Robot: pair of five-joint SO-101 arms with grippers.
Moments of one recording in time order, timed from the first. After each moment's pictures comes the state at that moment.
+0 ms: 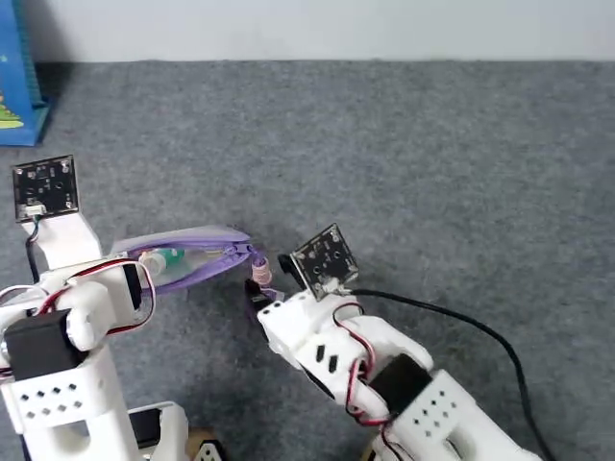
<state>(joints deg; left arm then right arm) -17.5 -52.4 27.6 94.9 6.4 -46.6 -62.2 66.9 31.7 -10.4</state>
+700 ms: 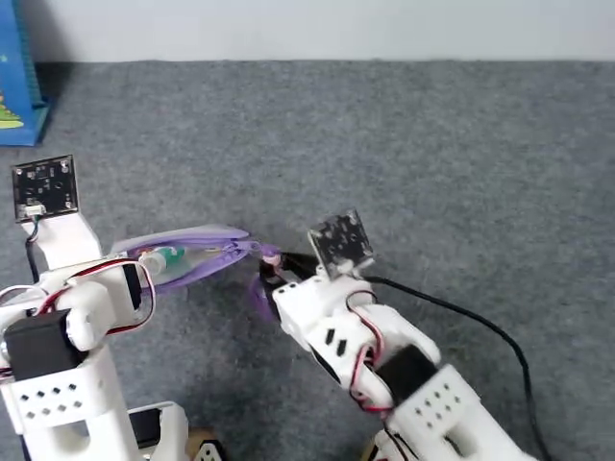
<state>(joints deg) -17.6 -52.4 27.6 94.9 6.4 -40.7 -65.3 67.3 34.1 -10.4</state>
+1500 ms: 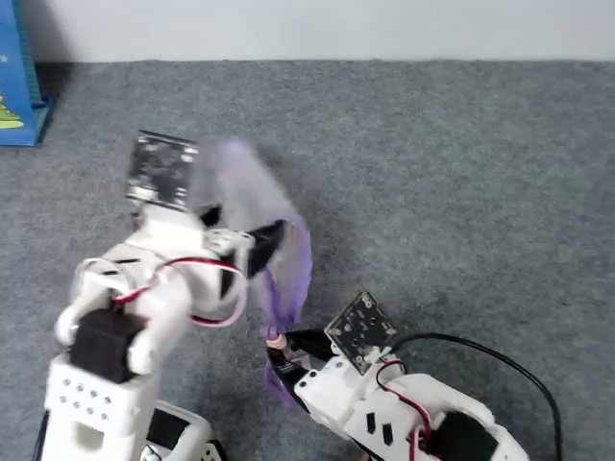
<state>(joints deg) 17.3 -52.5 29.8 73.1 9.6 -55.7 -98.2 67.3 69.6 -8.7</state>
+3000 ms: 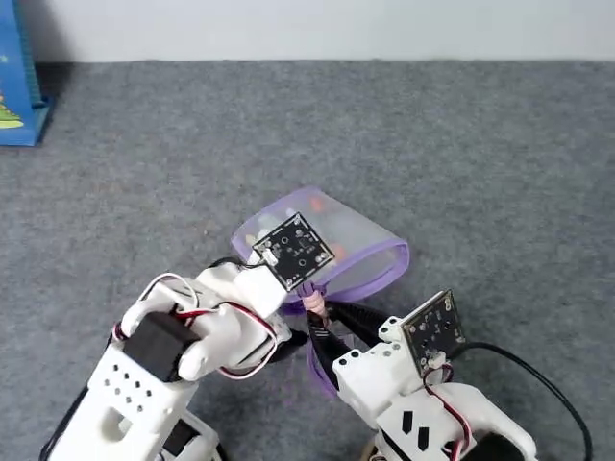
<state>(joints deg) 30.2 -52.5 41.4 83.5 -13.0 -41.8 -104.1 61.5 72.7 -8.7</state>
